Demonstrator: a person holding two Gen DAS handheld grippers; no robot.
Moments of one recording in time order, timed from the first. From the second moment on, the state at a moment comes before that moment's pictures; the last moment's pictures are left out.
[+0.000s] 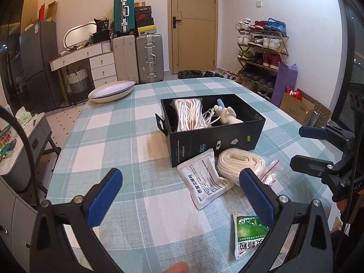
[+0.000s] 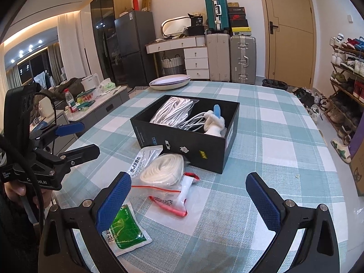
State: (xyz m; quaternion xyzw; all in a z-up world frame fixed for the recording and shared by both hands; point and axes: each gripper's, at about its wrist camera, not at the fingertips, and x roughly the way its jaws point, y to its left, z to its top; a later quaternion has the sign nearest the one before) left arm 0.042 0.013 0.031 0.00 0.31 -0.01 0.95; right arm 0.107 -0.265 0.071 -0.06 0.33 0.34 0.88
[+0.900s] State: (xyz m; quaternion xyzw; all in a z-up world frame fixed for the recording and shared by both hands) left arm 0.022 -0.040 0.002 0.03 0.37 -0.09 0.92; right arm 0.087 -0.271 0.064 -0.09 0.34 0.35 0.87
